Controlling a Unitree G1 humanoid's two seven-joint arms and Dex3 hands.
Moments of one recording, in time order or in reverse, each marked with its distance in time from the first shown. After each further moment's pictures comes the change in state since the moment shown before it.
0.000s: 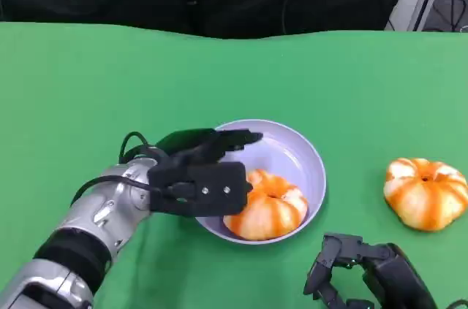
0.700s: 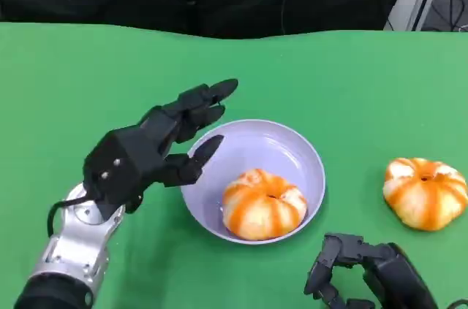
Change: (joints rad) left arm 0.219 -0.049 0.317 -0.220 -0.541 -0.119 -0.182; right arm -0.003 -0.002 0.000 0.001 0.004 -0.004 0.003
